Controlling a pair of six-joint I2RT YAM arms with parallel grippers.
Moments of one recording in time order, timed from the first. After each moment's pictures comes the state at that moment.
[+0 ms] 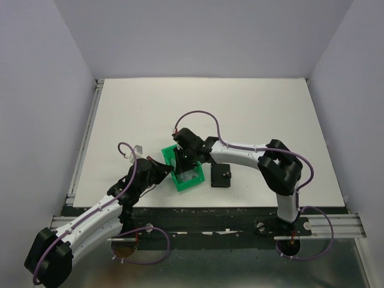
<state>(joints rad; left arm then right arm) -0.61 0.73 0.22 0.00 -0.11 -1.24 0.99 1.97 1.38 -0.37 -0.17 0.59</state>
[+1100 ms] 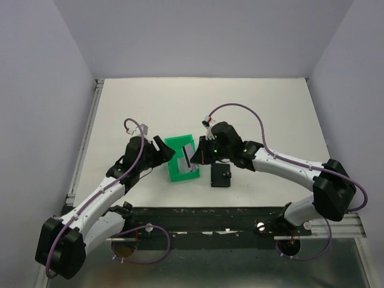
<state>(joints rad) -0.43 0.96 0.48 -0.10 0.05 -0.79 0.87 1.47 0.99 -0.16 -0.18 0.64</state>
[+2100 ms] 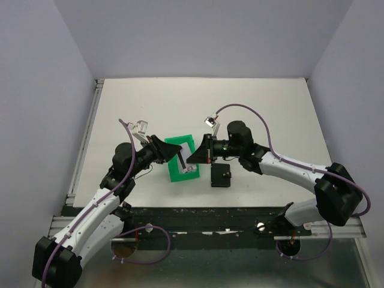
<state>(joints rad) -0.43 0.75 0.43 0.22 0.35 -0.80 0.76 1.41 0.82 0.27 -0.64 0.78</state>
